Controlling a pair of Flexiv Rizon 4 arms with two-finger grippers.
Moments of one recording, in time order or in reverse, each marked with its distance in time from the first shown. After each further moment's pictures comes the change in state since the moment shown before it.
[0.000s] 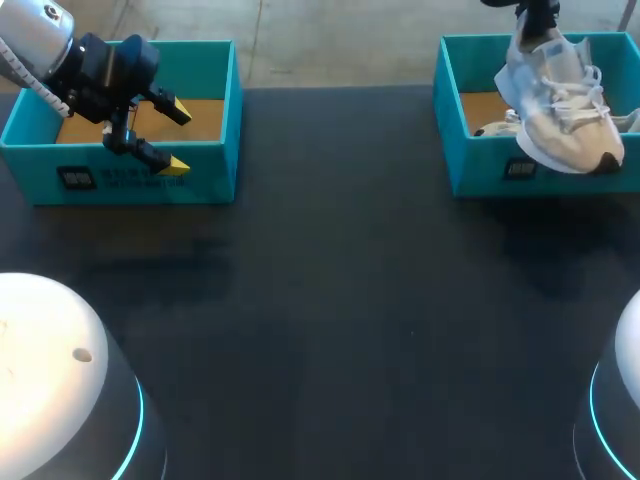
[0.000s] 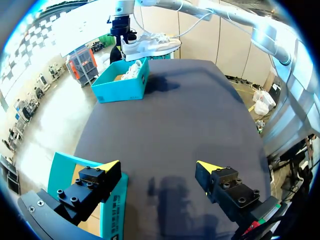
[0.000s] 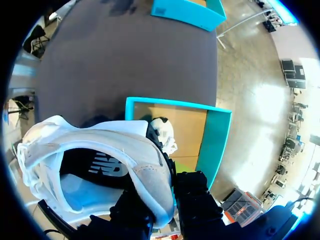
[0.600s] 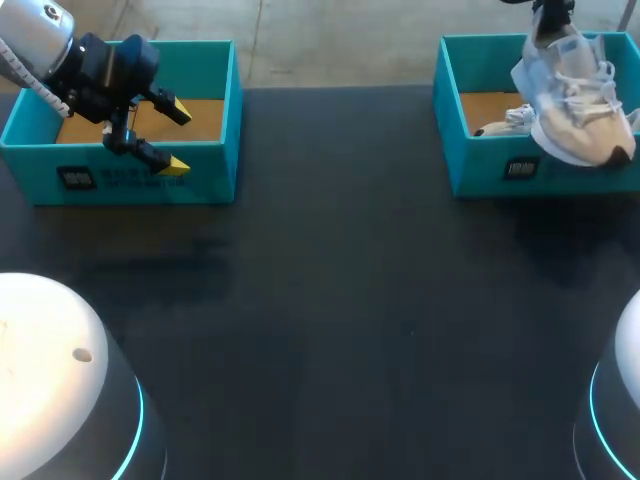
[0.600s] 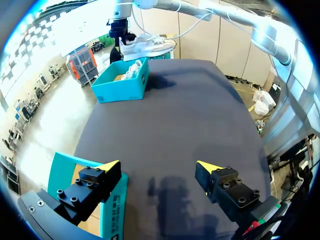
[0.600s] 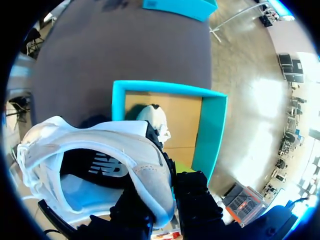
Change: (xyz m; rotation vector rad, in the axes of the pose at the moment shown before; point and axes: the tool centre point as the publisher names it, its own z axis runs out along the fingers) left arm 0.000 0.000 0.000 0.000 0.000 0.000; right arm -0.021 -0.037 0.019 0.028 -0.016 0.034
